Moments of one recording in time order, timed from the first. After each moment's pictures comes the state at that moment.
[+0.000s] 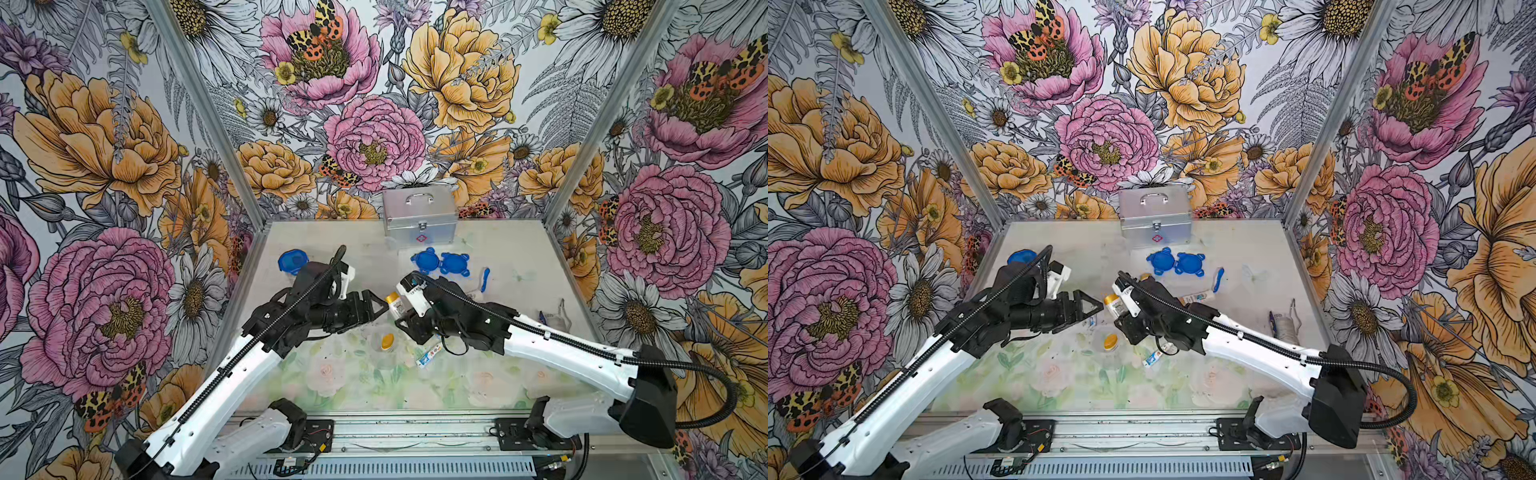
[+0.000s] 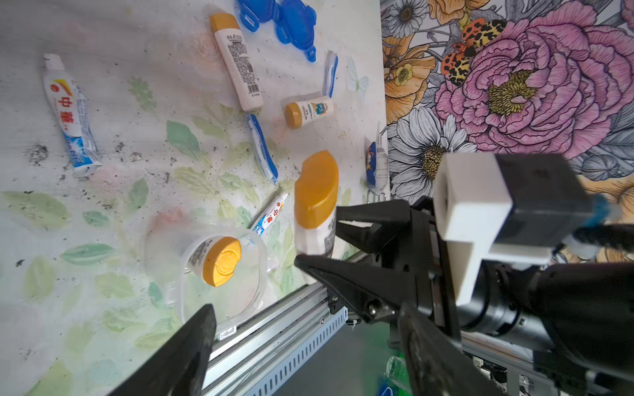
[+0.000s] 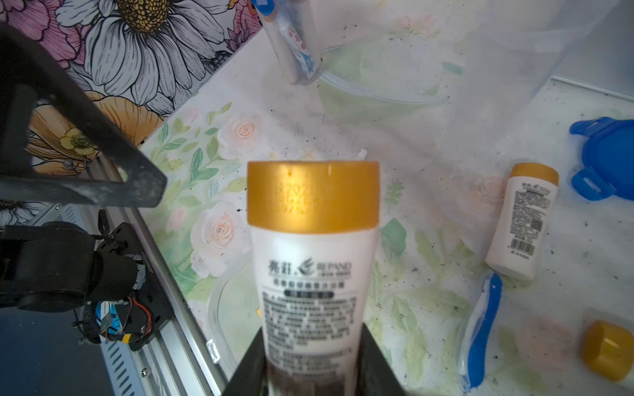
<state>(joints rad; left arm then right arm) -0.54 0.98 1.06 -0.83 0.42 -0.82 0.96 1.34 1.07 -0.44 -0.09 0.29</state>
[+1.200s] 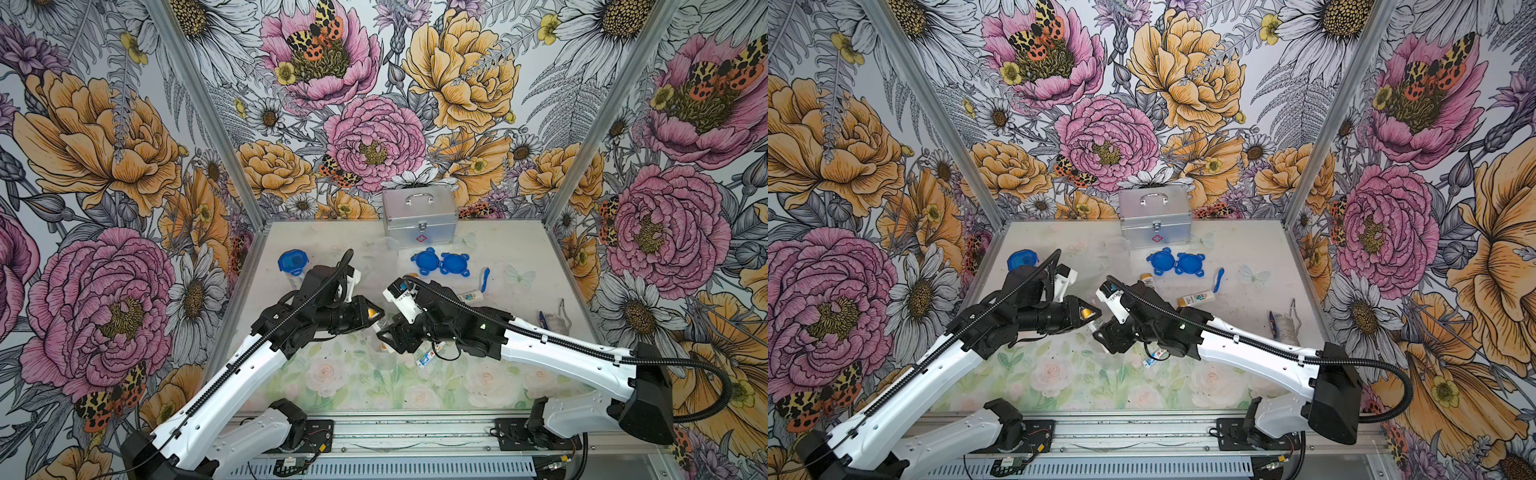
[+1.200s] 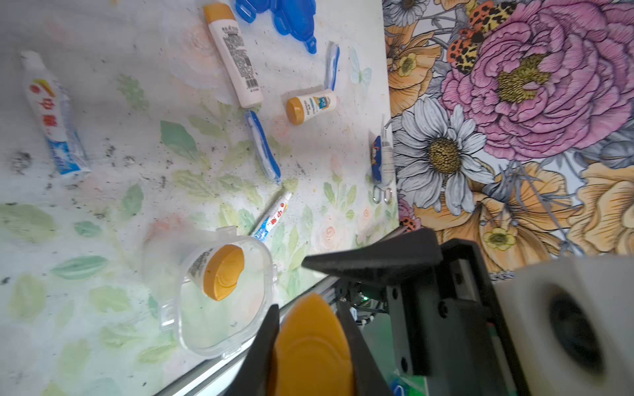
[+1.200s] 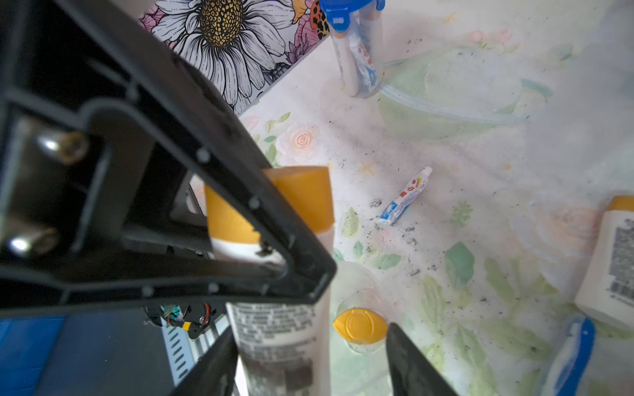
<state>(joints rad) -0.59 0.98 1.02 -0.80 0.37 -0.77 1.03 1.35 1.10 -0.38 -0.14 0.33</state>
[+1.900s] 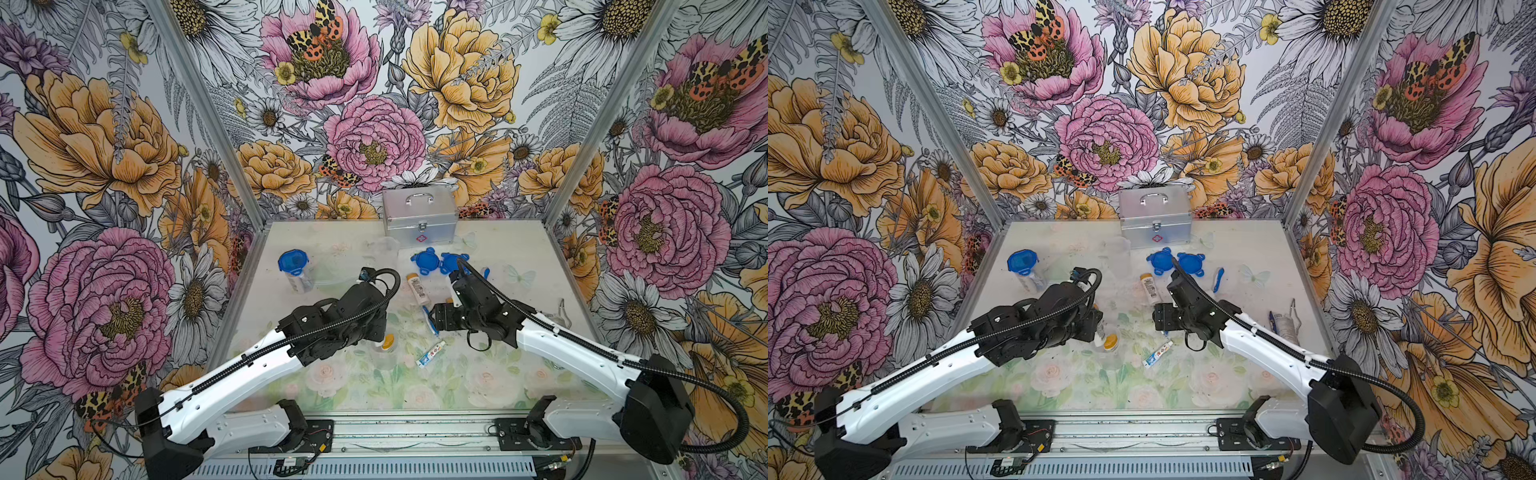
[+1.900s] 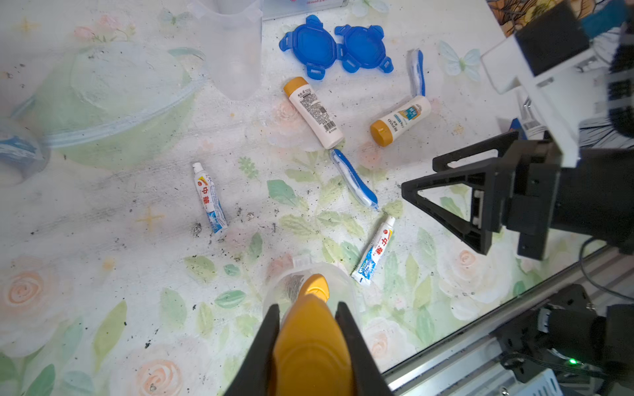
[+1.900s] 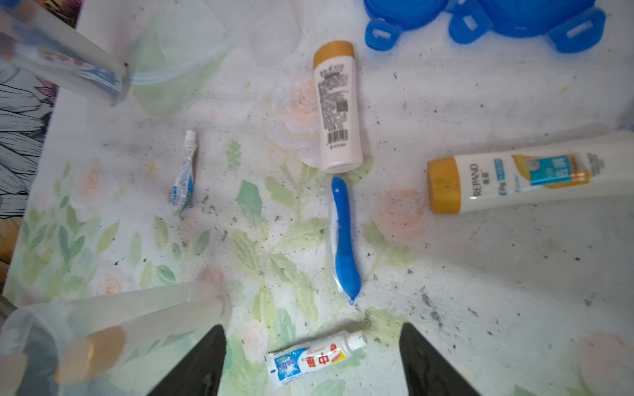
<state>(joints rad) -0.97 1.09 1.12 -0.93 -0.31 -0.60 0.68 1.30 0.88 -0.51 -0.03 0.56</state>
